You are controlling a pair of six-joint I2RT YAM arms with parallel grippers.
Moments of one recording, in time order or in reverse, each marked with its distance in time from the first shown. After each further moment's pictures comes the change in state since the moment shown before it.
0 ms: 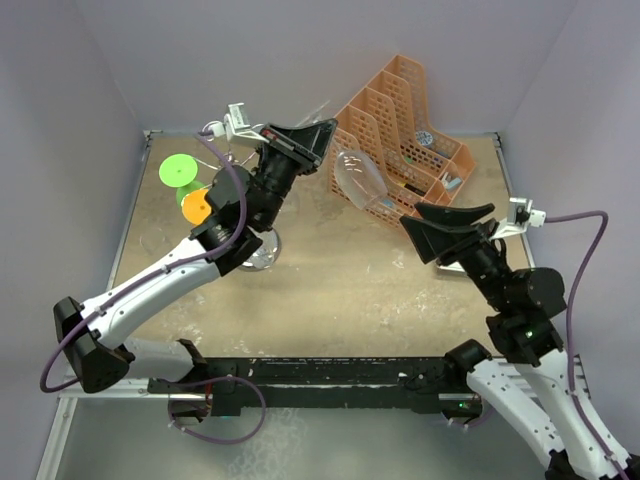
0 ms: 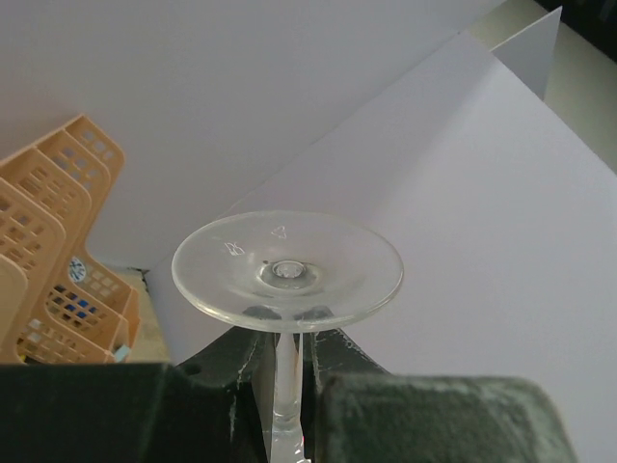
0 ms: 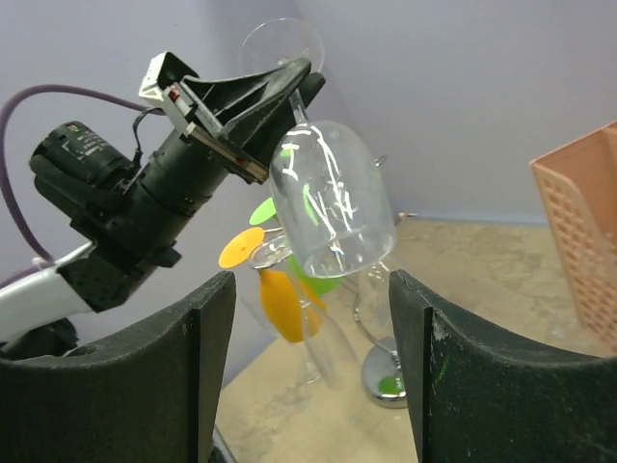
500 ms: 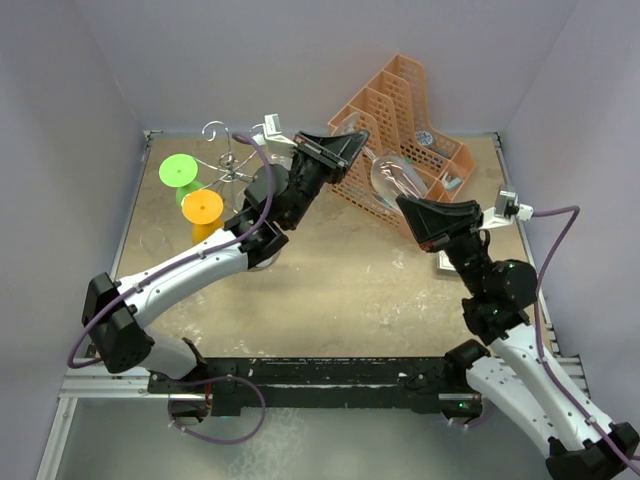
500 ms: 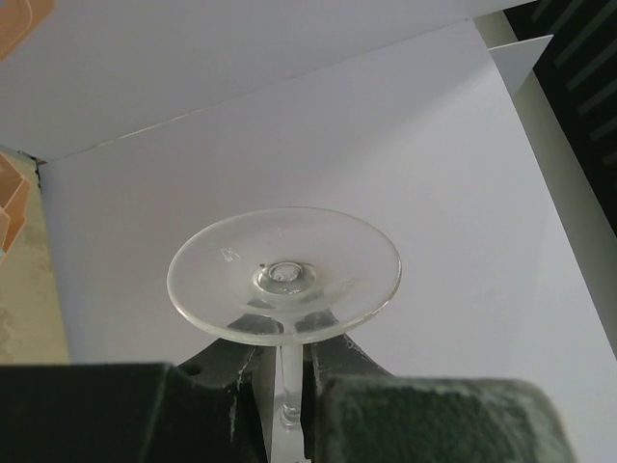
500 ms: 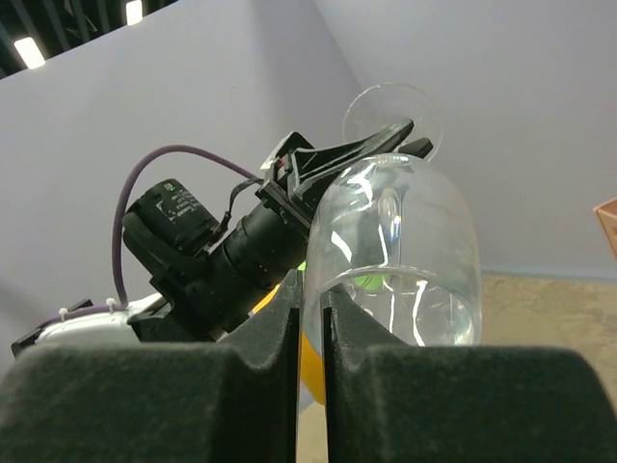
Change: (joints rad) left arm -0.011 0.138 0.006 0.046 0.070 -0.349; right arm -0.003 0.130 -0.136 0.473 -0.005 0.131
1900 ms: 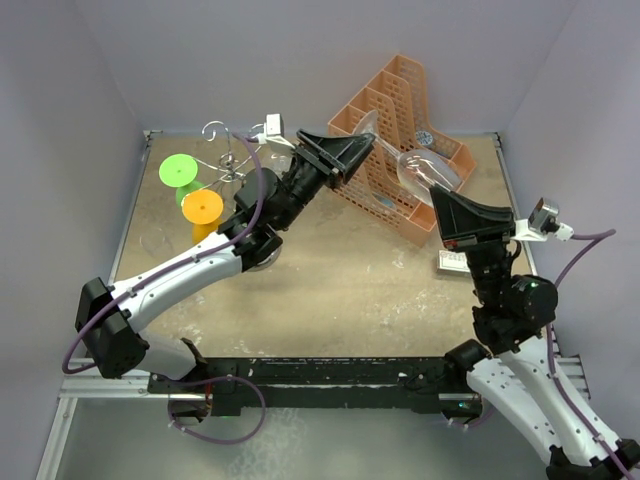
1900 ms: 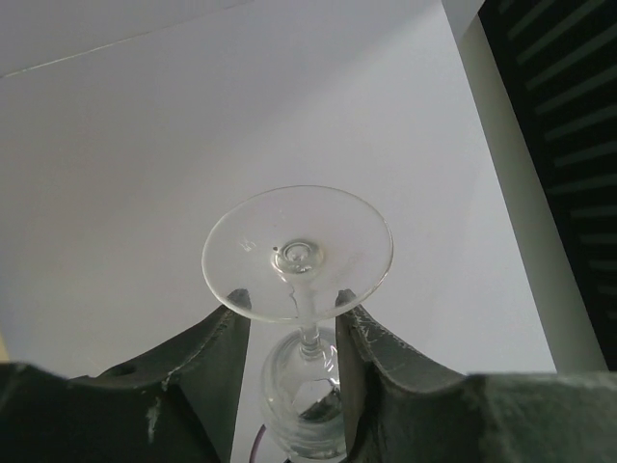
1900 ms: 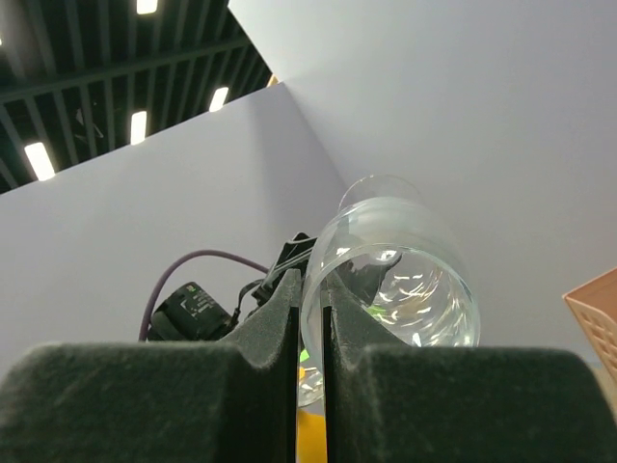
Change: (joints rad) left arm 0.011 -0.040 -0.047 0.062 0.188 -0.079; right arm 0.007 -0.087 0.037 -0.009 0.213 -0.018
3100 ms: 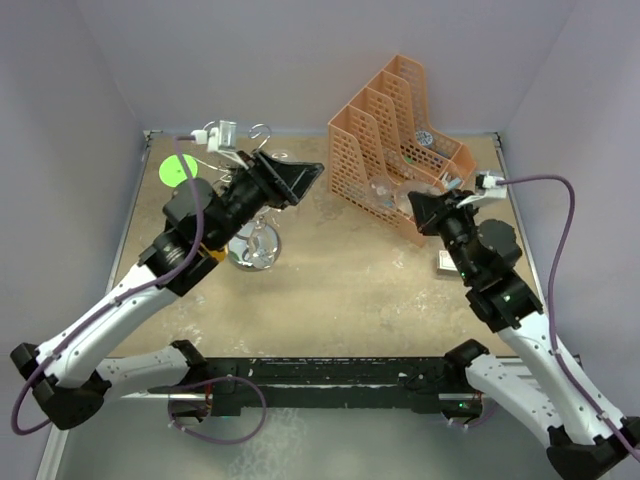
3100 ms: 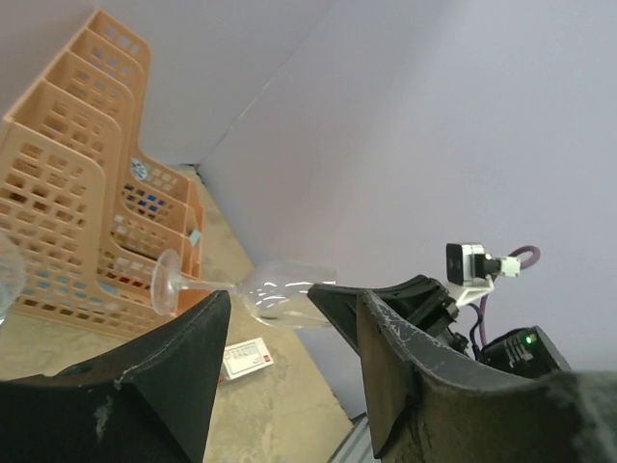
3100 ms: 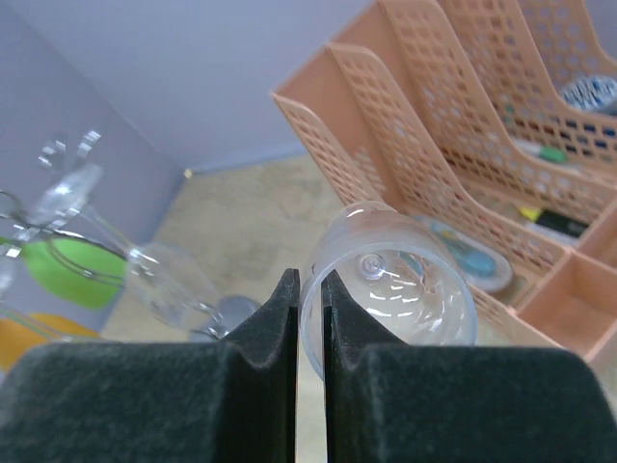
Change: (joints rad) left arm 0.080 -0.397 -0.060 -0.507 0.048 0.610; right arm 0.001 0.197 0.202 -0.774 0.220 -0.311
